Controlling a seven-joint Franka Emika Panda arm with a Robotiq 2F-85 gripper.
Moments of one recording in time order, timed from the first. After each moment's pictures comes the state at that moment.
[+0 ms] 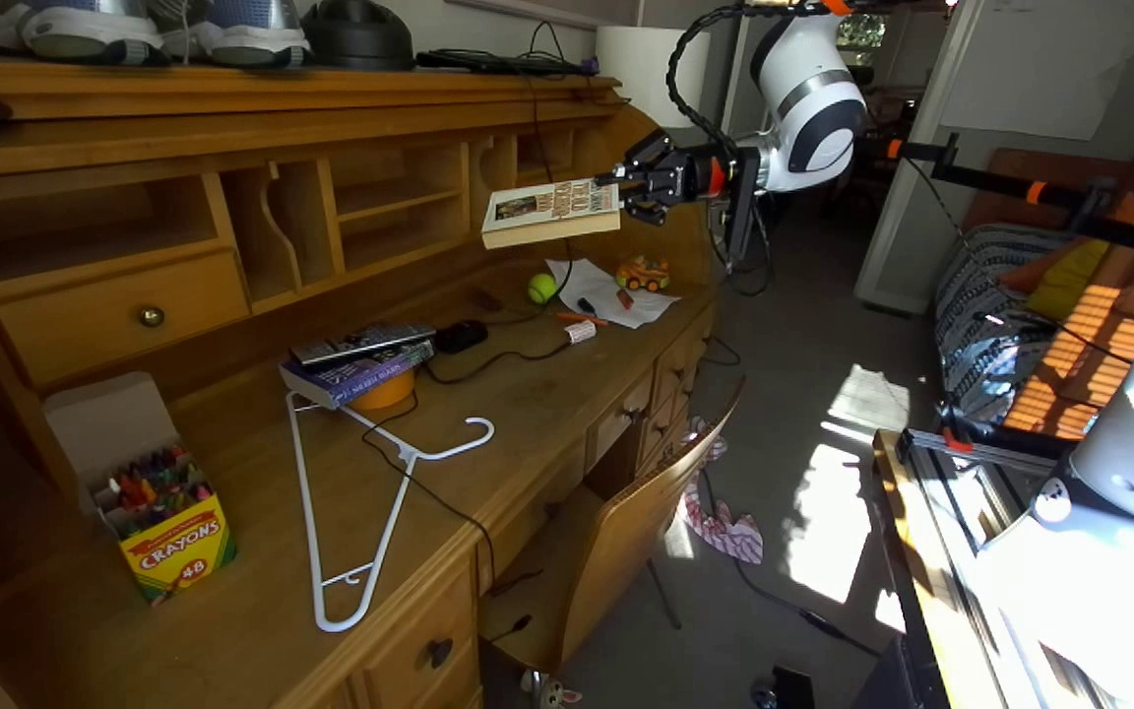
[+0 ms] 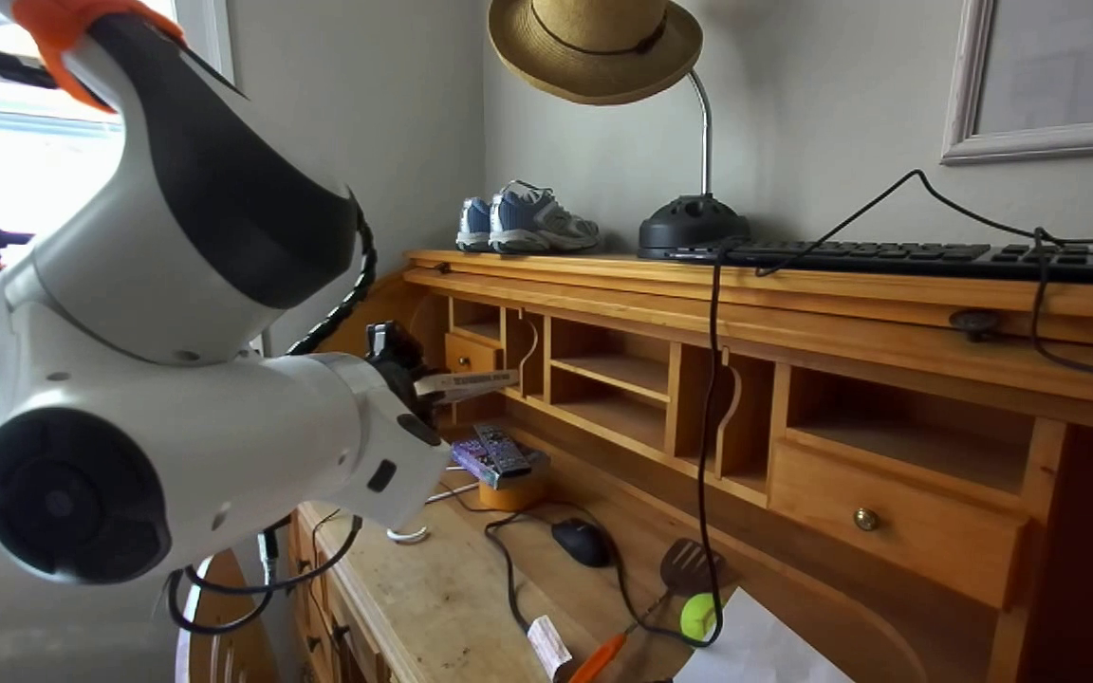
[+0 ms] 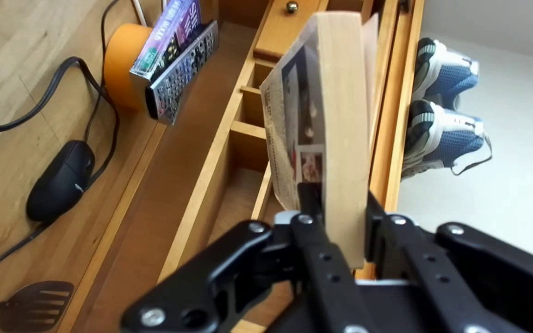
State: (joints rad) arm -0.44 0.19 -0.41 -2.28 1.66 1.76 -1.09
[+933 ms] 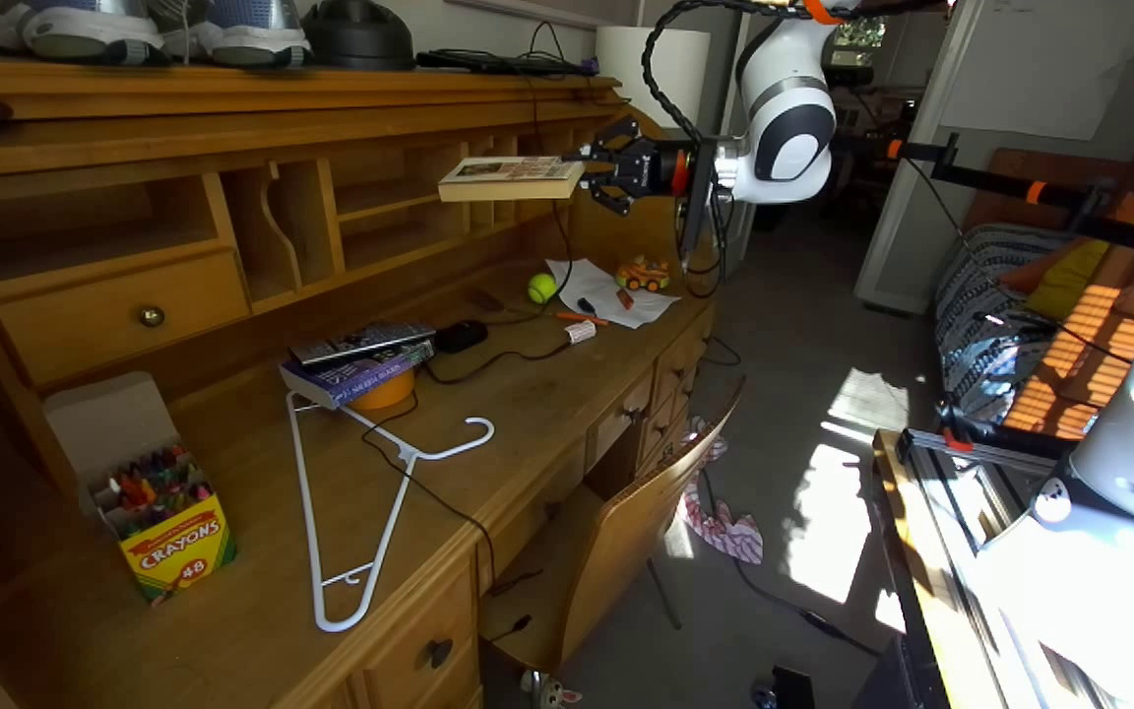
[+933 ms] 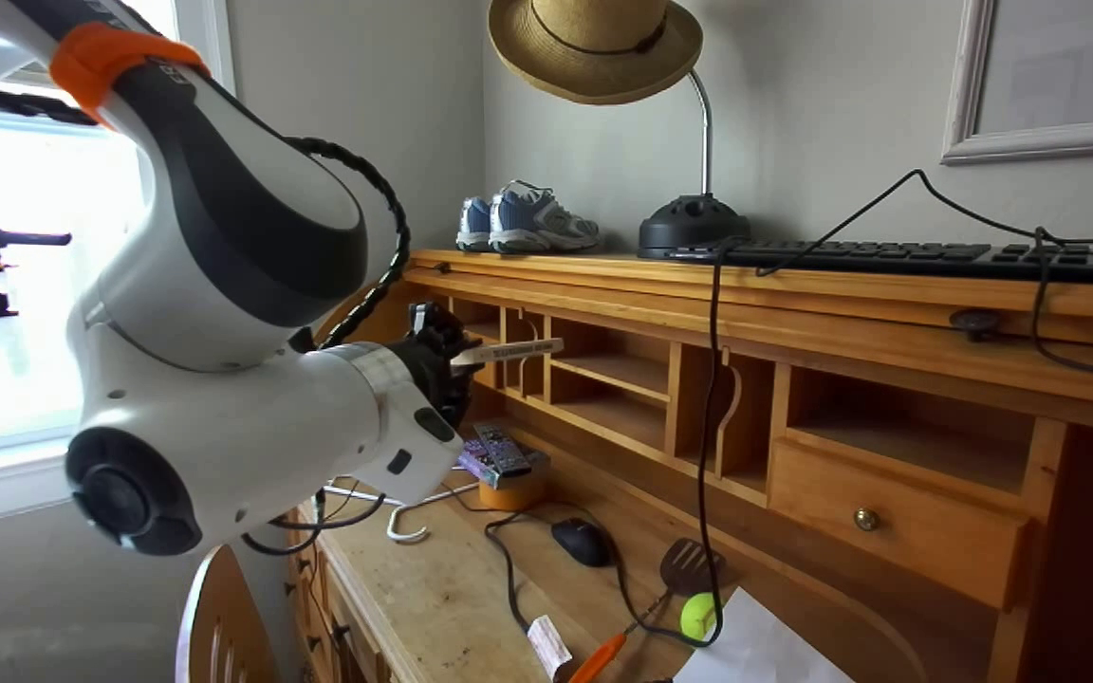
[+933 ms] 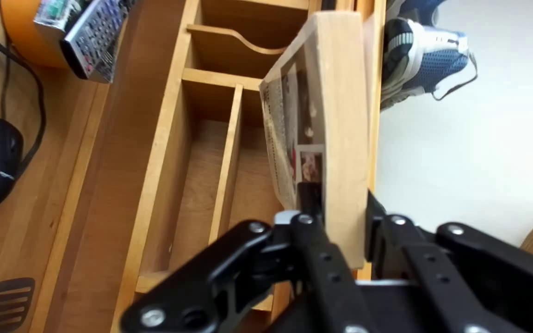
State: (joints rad) arm -0.39 0.21 -0.35 -2.28 1.97 1.82 -1.06
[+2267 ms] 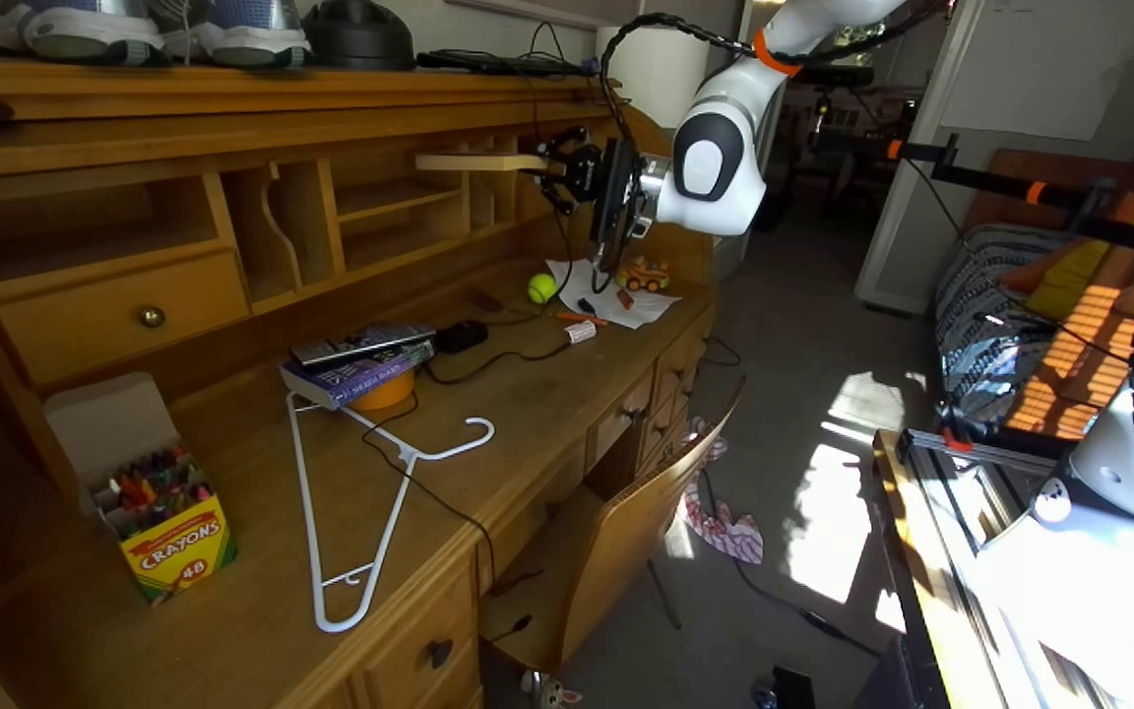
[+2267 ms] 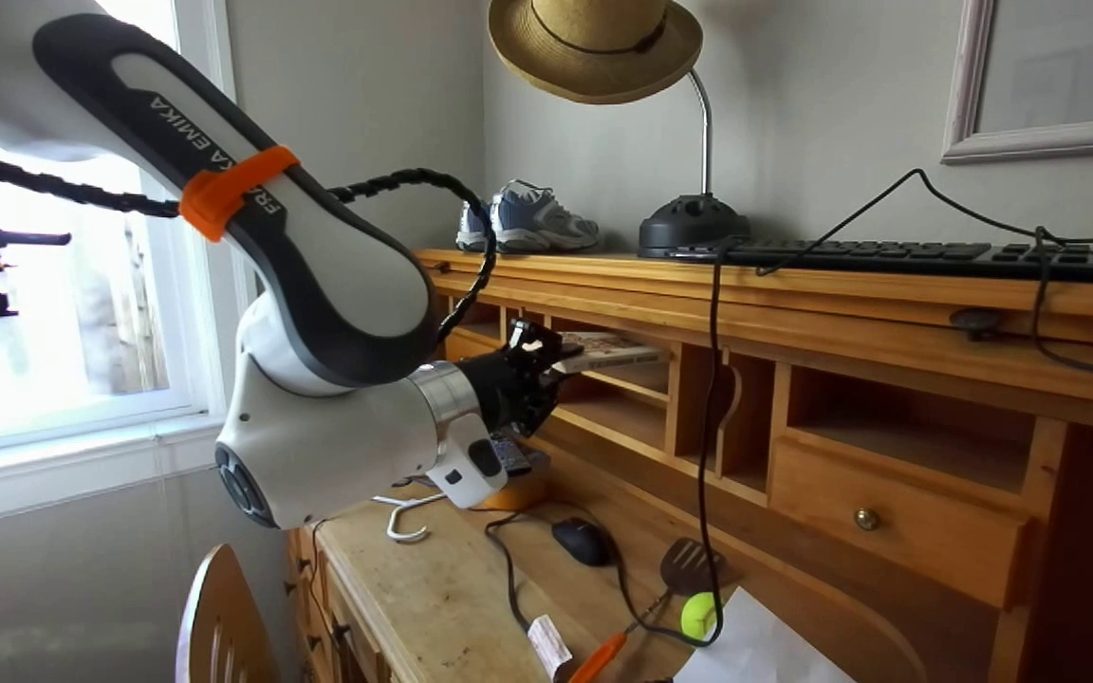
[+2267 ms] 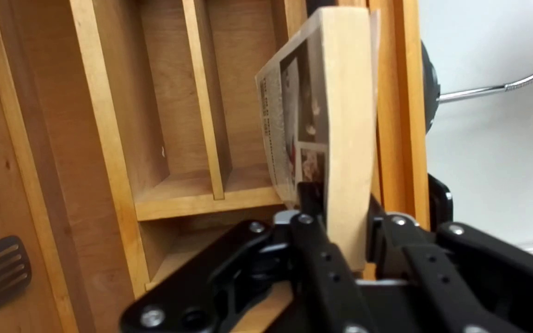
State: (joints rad) arm -0.61 0.39 0.03 -2.07 2.51 2.07 -1.09
